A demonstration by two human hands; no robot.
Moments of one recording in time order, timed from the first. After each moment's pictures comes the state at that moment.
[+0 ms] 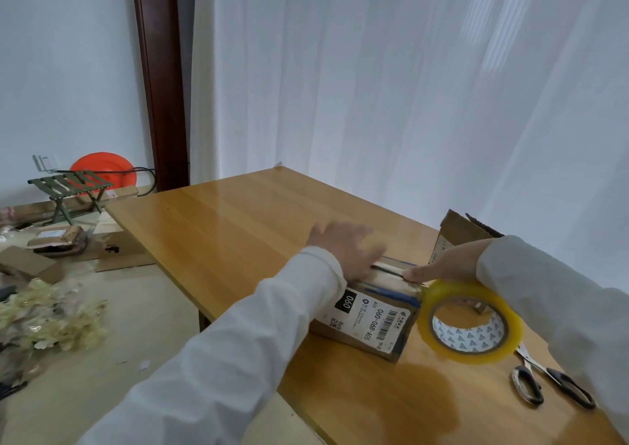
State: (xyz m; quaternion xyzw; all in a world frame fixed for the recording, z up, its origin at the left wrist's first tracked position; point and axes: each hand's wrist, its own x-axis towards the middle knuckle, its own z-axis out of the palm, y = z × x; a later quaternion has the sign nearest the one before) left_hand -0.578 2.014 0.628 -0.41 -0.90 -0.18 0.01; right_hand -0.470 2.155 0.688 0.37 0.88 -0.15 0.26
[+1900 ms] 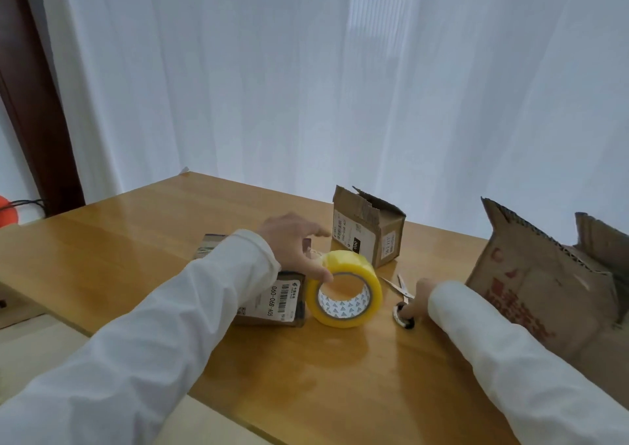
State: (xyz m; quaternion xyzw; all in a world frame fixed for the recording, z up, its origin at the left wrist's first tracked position) left_hand -0.527 2.064 0.643 -0.59 -0.80 -0.09 -0.02; right_hand -0.355 2.276 0.571 0.48 0.87 -0.04 0.12
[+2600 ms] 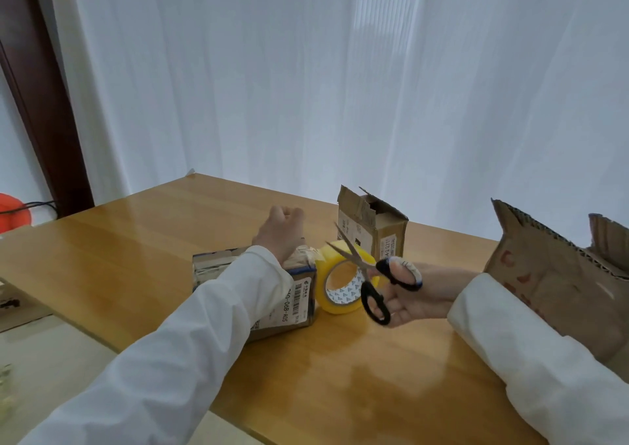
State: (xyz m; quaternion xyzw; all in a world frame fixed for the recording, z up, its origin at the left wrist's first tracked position) left_hand -0.541 2.088 0.621 -0.26 -0.81 -0.51 -0.13; right_hand -0.342 2.216 0.628 0.15 0.67 -0.72 0.14
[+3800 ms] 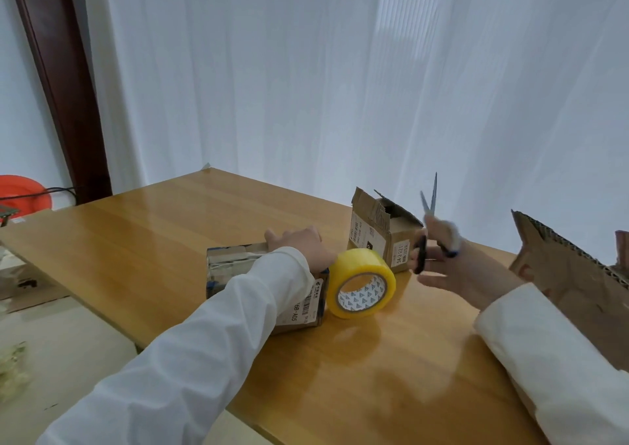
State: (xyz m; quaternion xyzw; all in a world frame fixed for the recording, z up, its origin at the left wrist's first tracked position) left_hand -0.524 2.091 0.621 -0.34 -0.93 -0.13 -0.07; right_hand -0.344 2.228 0.643 0.30 0.67 -0.66 -0.18
